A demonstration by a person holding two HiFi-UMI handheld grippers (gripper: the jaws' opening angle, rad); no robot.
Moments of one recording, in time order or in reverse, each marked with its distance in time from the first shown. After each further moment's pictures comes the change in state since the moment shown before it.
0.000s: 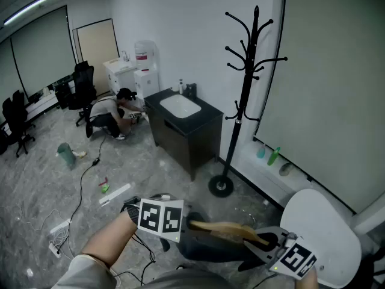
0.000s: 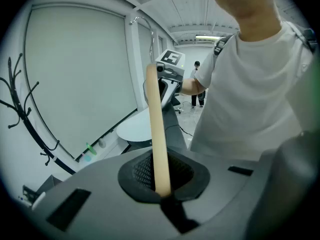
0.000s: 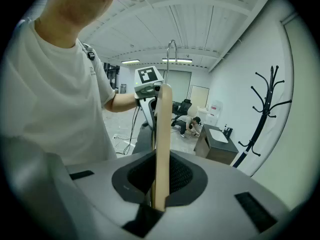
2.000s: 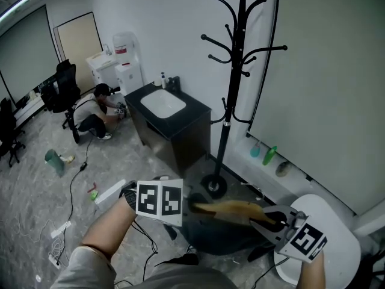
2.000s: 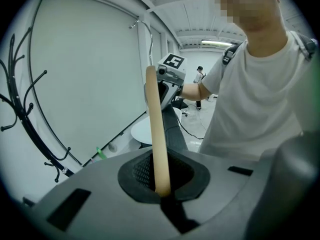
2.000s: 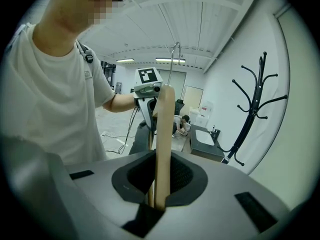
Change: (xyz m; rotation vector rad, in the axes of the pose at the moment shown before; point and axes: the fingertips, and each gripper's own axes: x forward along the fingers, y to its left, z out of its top) left arm 0.009 0.238 -0.008 -0.006 -0.039 -0.003; right arm 0.025 -0.237 -0.022 -0.027 -0.007 -0.045
